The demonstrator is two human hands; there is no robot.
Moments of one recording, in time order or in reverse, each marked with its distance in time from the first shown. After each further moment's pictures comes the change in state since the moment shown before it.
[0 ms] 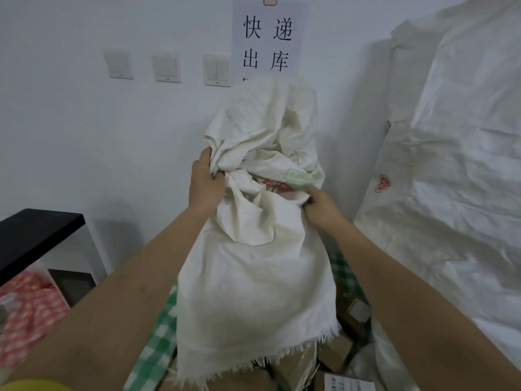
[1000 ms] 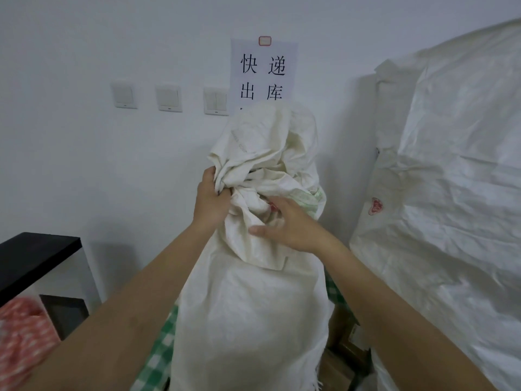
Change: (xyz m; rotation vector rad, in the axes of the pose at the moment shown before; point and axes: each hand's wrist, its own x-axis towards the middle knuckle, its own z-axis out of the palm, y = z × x) left_hand -0.006 0.042 0.000 -0.179 -0.020 -0.054; right_hand -0.033 -0.079 -0.008 -0.103 -0.205 -0.181
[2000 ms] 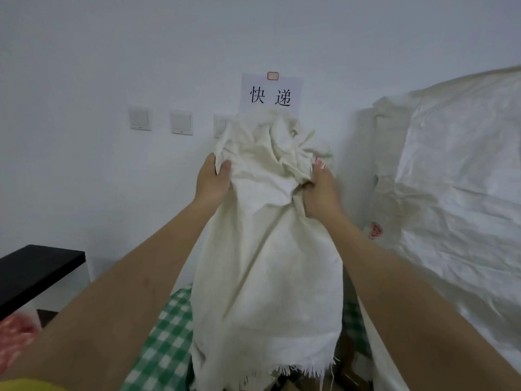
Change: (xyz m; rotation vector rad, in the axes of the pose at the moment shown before) left_hand 0.038 0.058 -0.023 -0.059 0.048 0.066; right_hand 0.063 -0.003 -0.065 -0.057 0.592 0.037
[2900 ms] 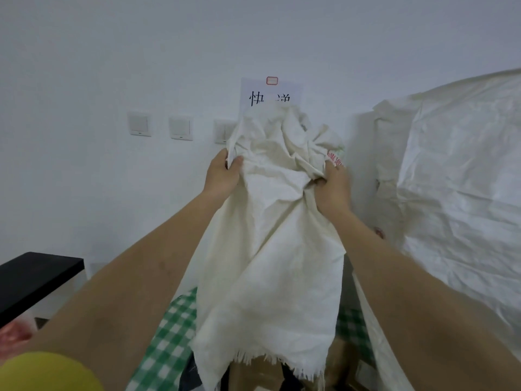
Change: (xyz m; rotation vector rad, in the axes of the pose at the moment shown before) left_hand 0.027 0.012 0.019 -0.027 -0.074 -0.006; right_hand 0.018 -0.001 -0.019 -0.025 0.117 0.003
